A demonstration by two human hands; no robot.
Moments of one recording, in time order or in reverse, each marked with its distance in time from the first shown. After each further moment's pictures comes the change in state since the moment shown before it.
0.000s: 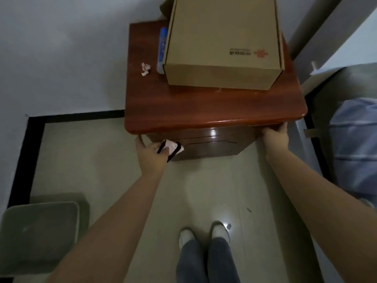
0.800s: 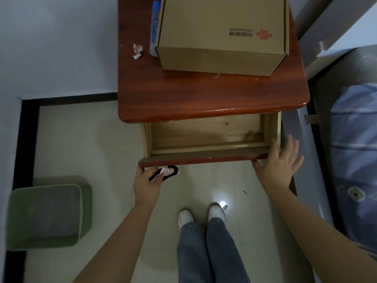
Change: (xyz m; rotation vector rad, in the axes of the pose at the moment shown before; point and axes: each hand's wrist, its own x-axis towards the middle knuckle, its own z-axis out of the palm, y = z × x) left_hand -0.070 -0.041 -0.023 0.044 -0.161 -0.106; right_hand -0.044 0.074 -0.039 -0.973 0.020 -0.415
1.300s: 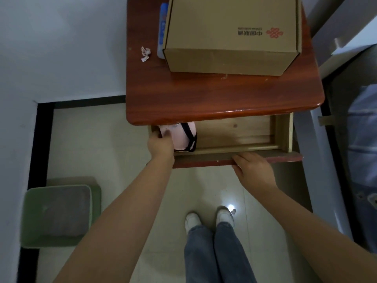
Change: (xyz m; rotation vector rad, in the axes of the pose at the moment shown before) left_hand 0.073 0.078 0.022 -0.430 0.182 -0.337; right_hand -0.009 -0.044 0.004 -0.022 -0.088 -0.643
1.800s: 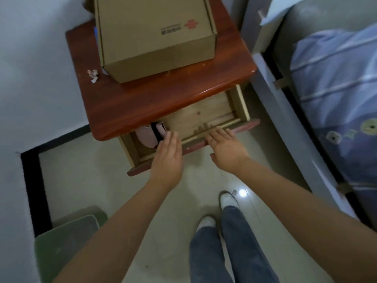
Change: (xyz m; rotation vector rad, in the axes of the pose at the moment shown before) left_hand -0.078 -0.032 -0.007 1.431 -0.528 1.183; right_hand -0.027 0.006 -0.016 -0.054 -0.247 0.172
